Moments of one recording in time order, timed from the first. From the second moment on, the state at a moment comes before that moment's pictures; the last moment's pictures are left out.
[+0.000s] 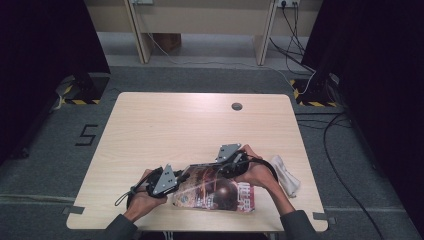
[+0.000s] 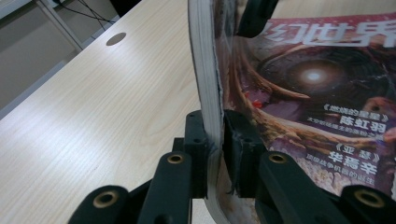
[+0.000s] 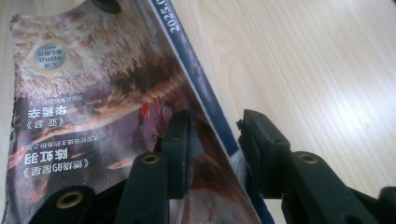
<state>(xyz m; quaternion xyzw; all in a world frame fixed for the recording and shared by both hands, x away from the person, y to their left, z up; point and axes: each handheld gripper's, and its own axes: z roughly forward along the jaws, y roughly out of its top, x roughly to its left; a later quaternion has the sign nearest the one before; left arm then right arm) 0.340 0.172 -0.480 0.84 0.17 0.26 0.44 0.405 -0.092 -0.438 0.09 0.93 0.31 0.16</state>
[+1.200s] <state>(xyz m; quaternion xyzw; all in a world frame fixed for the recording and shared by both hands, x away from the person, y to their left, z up) 0.318 0.196 -0.500 0.84 0.36 0.17 0.36 0.386 -0.070 -0.409 0.08 0.94 0.23 0.25</state>
